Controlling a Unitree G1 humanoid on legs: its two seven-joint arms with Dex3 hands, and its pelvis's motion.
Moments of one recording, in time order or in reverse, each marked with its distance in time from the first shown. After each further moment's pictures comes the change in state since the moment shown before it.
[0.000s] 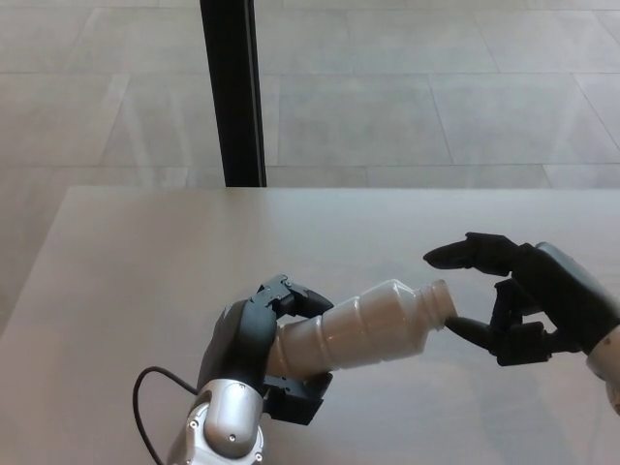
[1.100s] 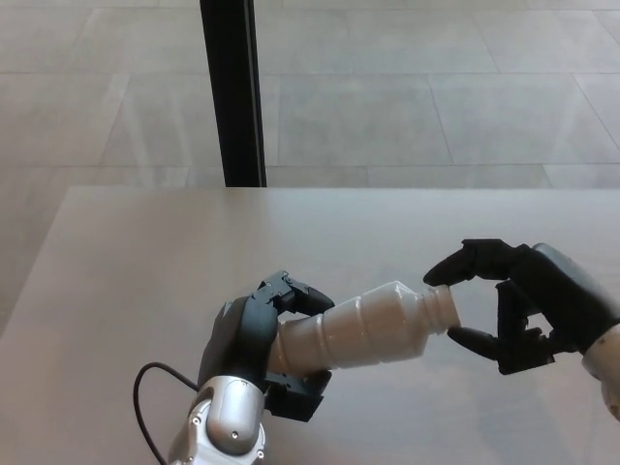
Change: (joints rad) left_arm -0.010 0.000 -0.003 0.006 0.013 -0.005 0.007; right_arm 0.004 0.003 0.023 -0.015 -0.027 0.035 -0.040
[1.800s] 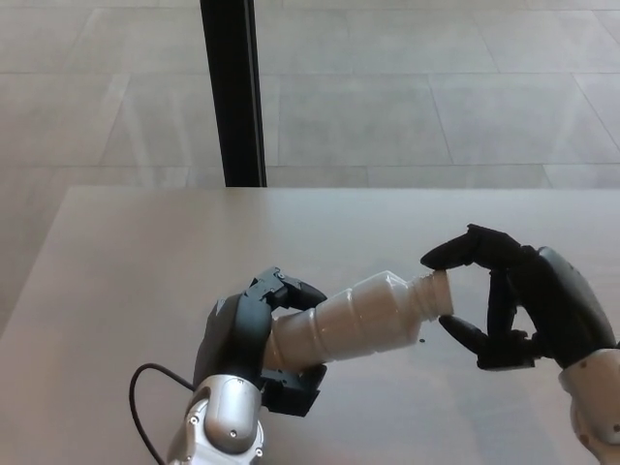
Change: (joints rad) left_arm 0.001 -0.010 0.009 0.000 -0.002 0.000 0.024; right_arm 0.037 0.116 -0.028 0.104 -0.044 -0.203 -0.271
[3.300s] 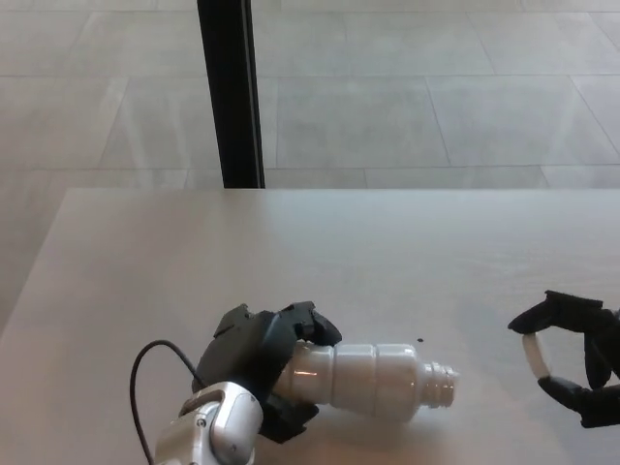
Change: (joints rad) left_arm -0.082 0.274 -0.297 -0.005 0.118 0.071 -0.145; right_arm 0.103 -0.276 -0.013 0.231 -0.097 -0.335 -0.117
